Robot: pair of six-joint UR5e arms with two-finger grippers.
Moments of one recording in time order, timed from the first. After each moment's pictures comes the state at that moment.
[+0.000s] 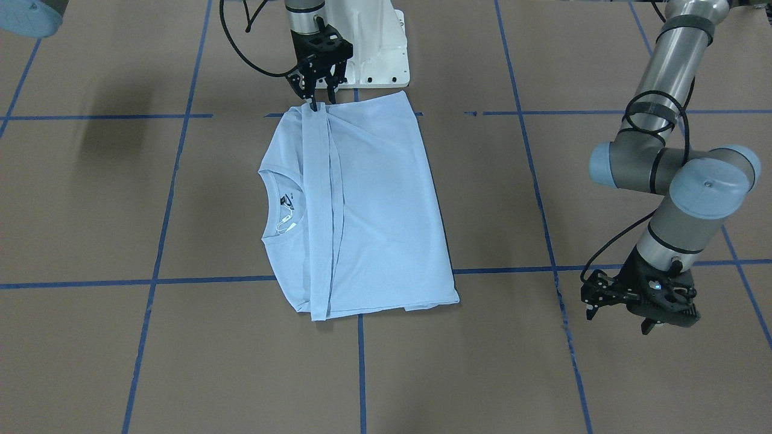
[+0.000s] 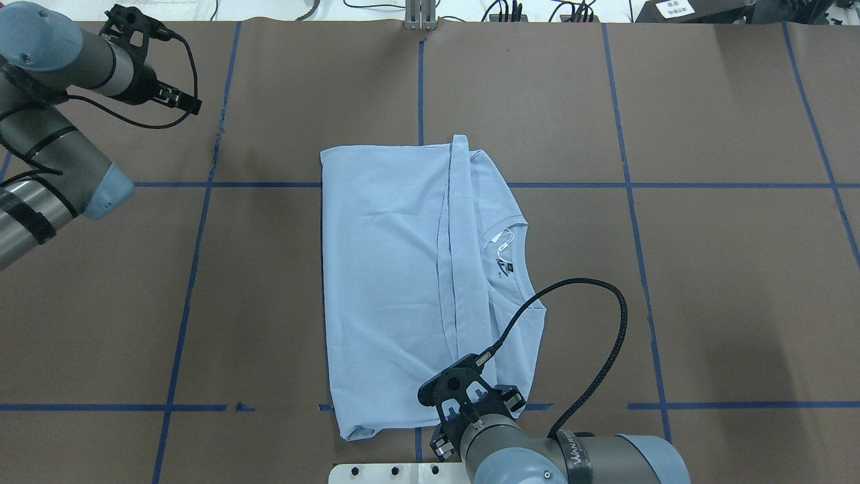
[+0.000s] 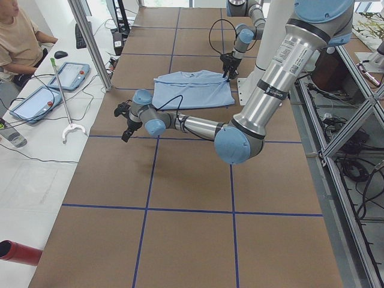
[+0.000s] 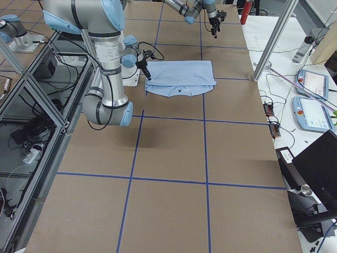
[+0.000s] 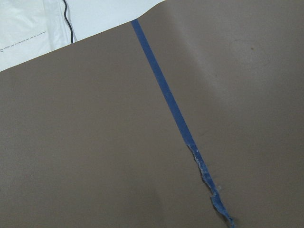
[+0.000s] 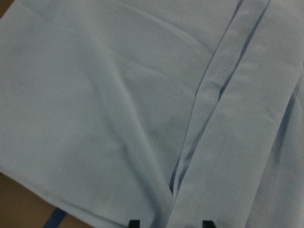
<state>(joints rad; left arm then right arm) -1.01 -2.09 -1.19 -2.29 -1.92 -0.52 0.01 -1.14 1.97 -1.57 1.29 0.99</state>
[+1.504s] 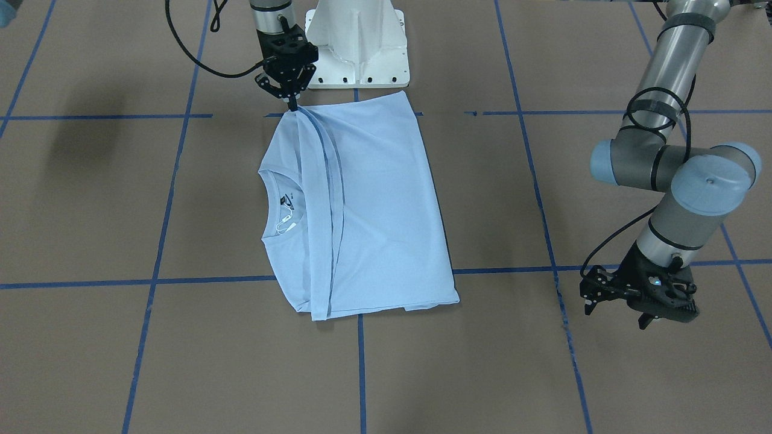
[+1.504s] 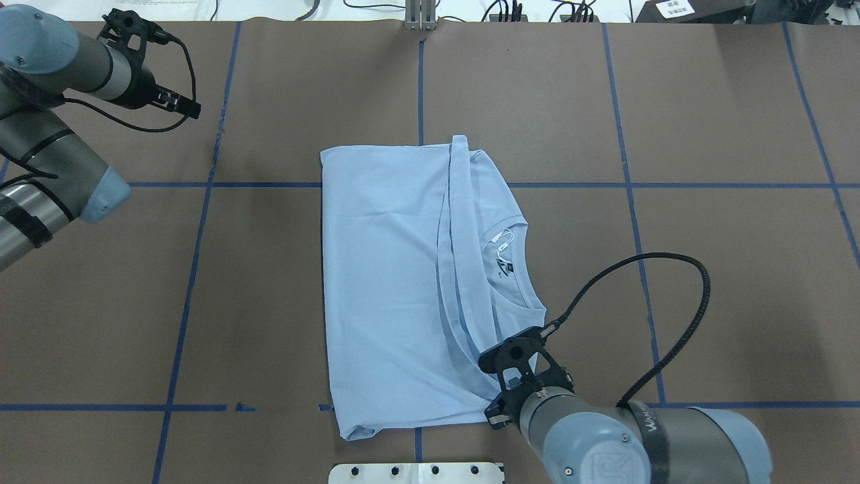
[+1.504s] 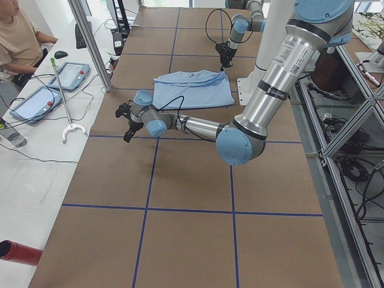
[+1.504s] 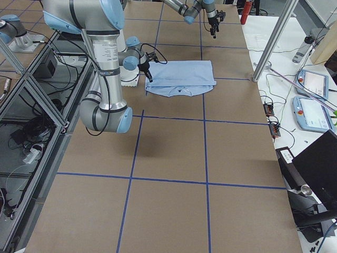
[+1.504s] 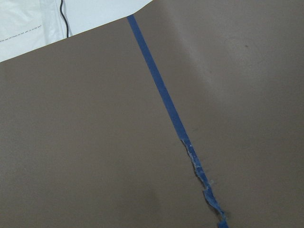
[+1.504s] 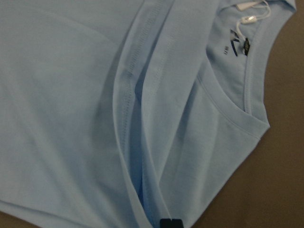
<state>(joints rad) -1.01 -2.07 -1.21 -2.29 -1.94 -0.54 0.07 -1.32 2.13 -1.59 1.35 1.08</state>
